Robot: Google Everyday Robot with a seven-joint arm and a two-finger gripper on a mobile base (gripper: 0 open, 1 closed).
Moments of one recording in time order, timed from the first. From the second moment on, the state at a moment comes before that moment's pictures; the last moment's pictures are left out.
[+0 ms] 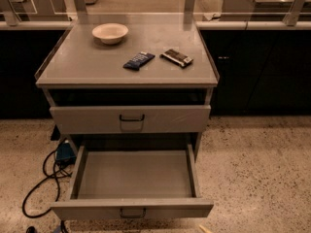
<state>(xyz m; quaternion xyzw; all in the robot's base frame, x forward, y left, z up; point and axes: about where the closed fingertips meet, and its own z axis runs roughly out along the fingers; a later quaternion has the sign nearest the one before) 0.266 -0.138 0.458 -0.63 0.60 0.28 0.41</state>
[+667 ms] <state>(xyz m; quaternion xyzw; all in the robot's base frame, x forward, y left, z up) 0.305 -0.133 0.440 -0.59 0.60 0.25 0.48</state>
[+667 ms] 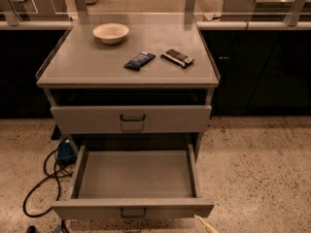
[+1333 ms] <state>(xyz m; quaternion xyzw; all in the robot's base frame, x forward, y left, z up) 0.296 -0.115 0.403 -0.64 0.65 0.22 0.35</state>
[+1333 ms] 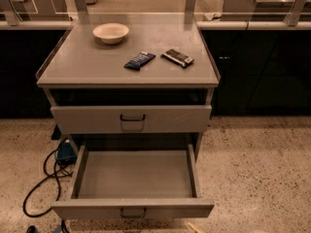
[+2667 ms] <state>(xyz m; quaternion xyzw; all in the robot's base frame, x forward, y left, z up) 0.365 -0.129 0.370 -0.58 0.67 0.27 0.37</state>
